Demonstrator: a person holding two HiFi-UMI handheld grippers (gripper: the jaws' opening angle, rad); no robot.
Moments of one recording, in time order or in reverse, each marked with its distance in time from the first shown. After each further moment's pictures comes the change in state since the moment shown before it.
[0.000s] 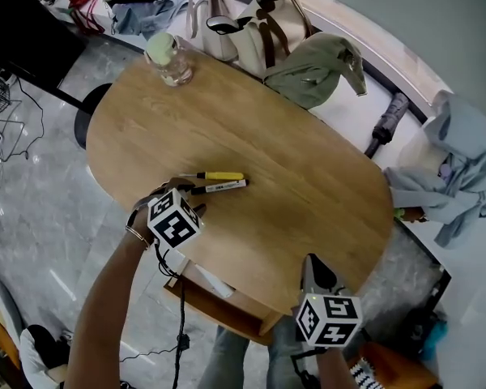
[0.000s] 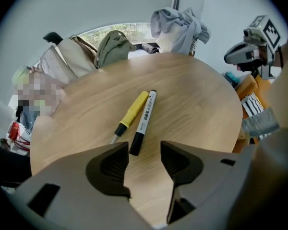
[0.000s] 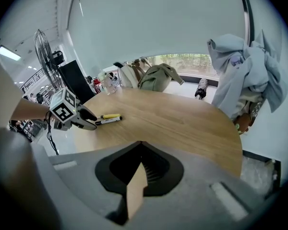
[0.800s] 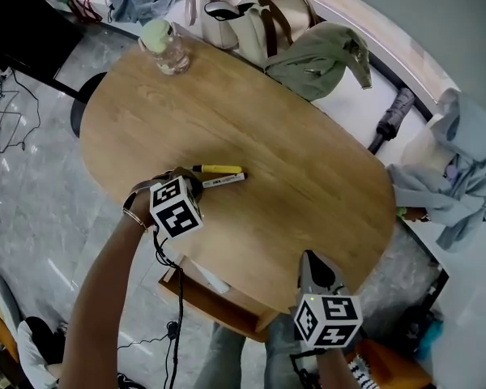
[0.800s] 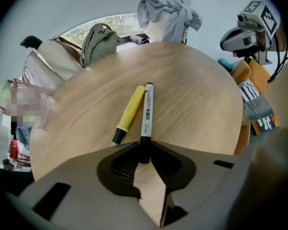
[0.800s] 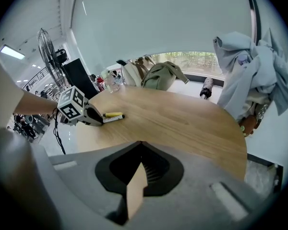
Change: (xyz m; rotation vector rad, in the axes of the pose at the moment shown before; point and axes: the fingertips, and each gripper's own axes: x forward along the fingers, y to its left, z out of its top) left arm 0.019 0.003 0.008 0.147 0.064 -0.028; right arm 0.009 0.002 0.002 -0.029 0.019 0.037
